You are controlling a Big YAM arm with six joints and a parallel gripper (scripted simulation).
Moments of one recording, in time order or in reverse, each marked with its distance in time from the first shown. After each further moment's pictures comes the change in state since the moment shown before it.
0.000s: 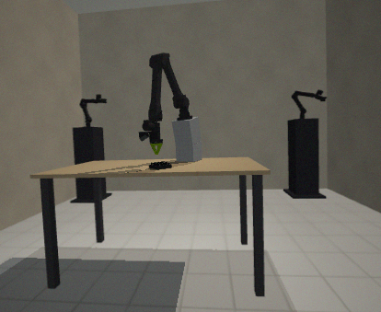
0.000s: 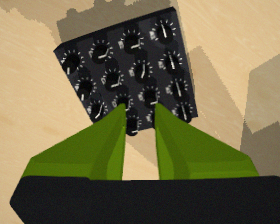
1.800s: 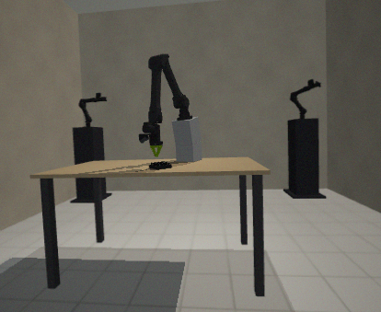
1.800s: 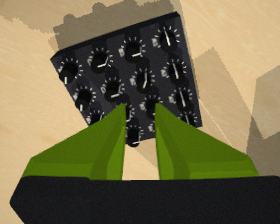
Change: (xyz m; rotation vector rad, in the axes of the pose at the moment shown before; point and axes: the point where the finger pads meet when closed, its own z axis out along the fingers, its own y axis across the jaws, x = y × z) arm -0.002 0.001 0.013 -0.003 -0.004 0.006
